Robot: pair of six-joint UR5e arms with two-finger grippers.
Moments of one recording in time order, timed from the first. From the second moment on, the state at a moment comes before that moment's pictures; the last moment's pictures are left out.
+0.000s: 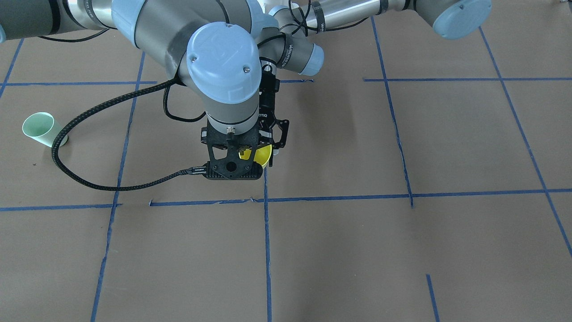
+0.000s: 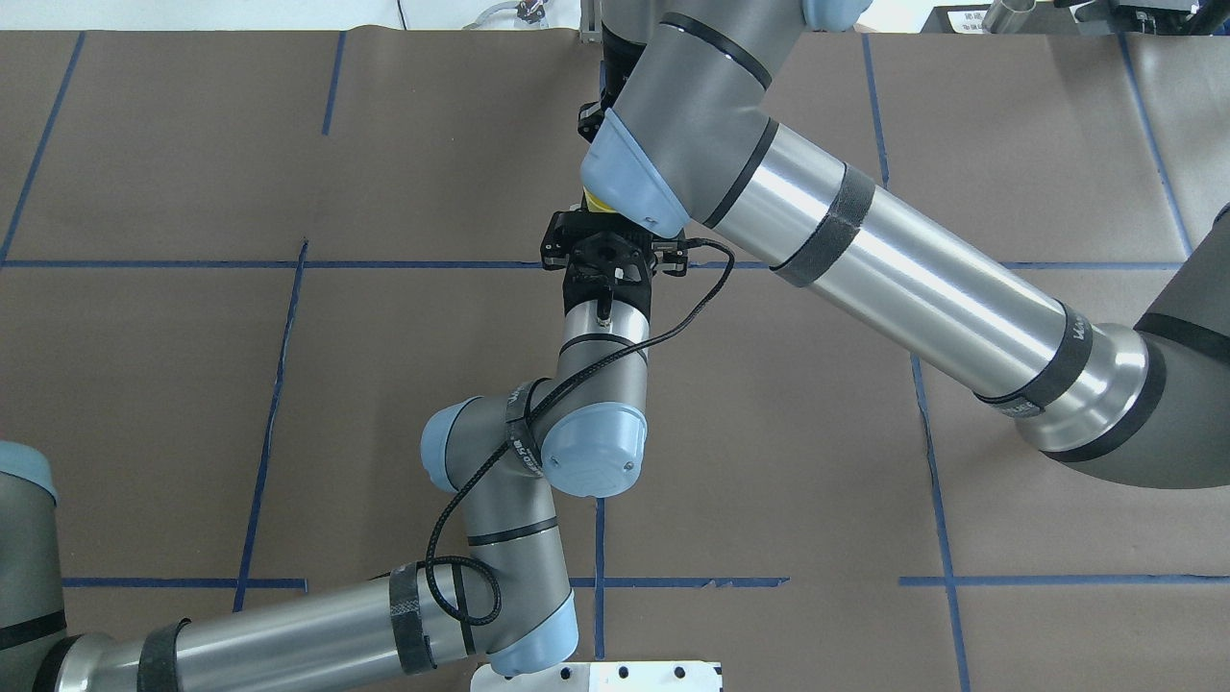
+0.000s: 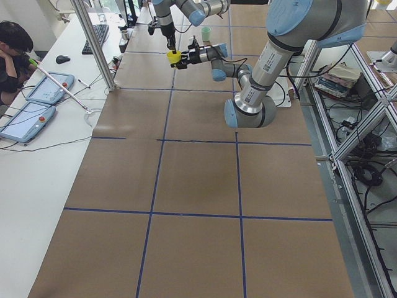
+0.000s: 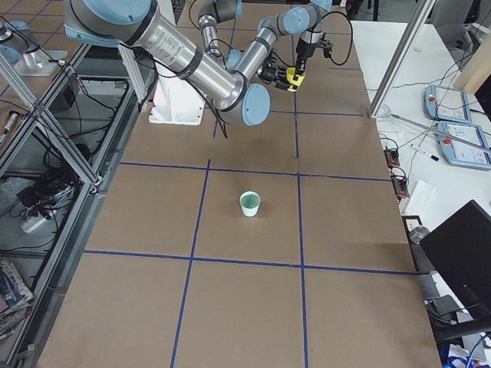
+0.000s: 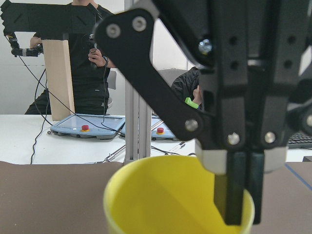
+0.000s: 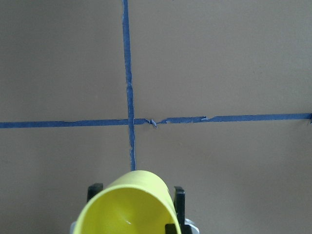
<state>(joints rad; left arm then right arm) -0.32 -2.44 -1.33 -2.24 -0.60 -1.07 0.82 -0.46 1.36 -2.03 2.19 0.88</state>
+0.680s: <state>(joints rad) -0.32 -2.42 -1.33 -2.23 -0.60 -1.07 0.84 -0.45 1.36 -2.03 2.21 0.88</state>
